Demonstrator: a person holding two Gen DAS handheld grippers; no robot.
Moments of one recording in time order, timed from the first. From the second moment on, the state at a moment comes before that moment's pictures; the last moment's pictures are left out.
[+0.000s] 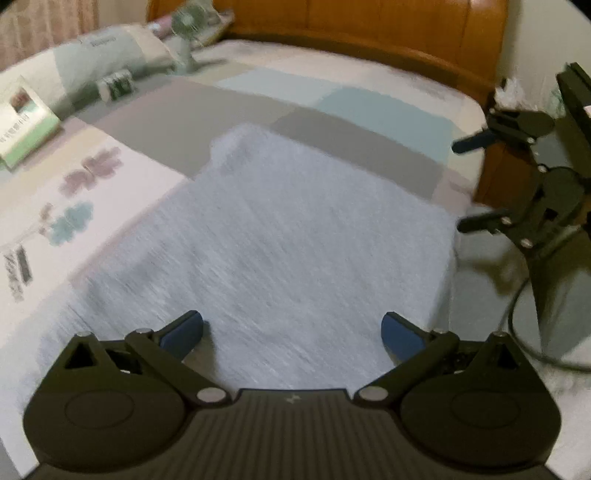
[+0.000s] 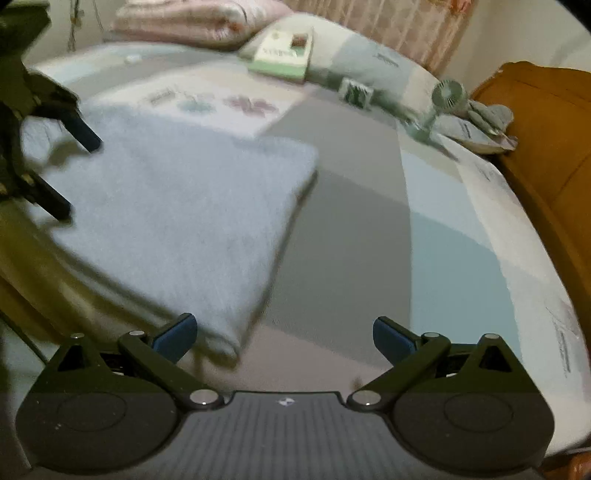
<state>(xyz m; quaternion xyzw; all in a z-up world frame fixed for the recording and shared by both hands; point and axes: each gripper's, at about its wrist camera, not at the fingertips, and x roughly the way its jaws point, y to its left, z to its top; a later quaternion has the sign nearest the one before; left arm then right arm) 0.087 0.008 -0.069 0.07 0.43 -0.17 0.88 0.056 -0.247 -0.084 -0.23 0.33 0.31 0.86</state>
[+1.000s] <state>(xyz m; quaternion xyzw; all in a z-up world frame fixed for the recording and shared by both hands) 0.153 0.030 -0.078 -0.04 0.41 -0.22 0.88 0.098 -0.183 -0.102 -0.10 0.42 0.37 0.82</state>
